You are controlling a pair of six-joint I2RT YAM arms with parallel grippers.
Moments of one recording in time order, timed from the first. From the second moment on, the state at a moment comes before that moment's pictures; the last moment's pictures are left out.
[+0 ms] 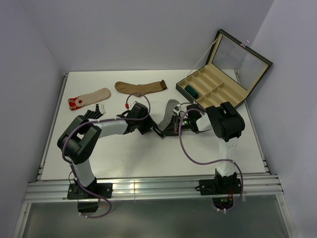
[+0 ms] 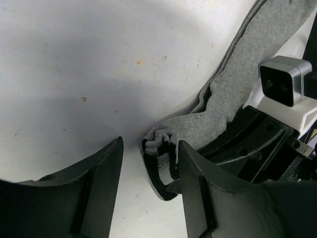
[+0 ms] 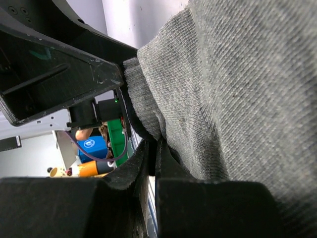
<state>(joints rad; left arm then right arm) -0.67 1.79 0.96 -0.03 -0.01 -1.19 0.29 2.06 0.77 0.52 -1.08 0.78</state>
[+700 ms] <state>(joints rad) -0.69 1.86 1.11 -0.21 -0.06 -1.15 0.35 1.90 0.81 0.26 -0.89 0.61</state>
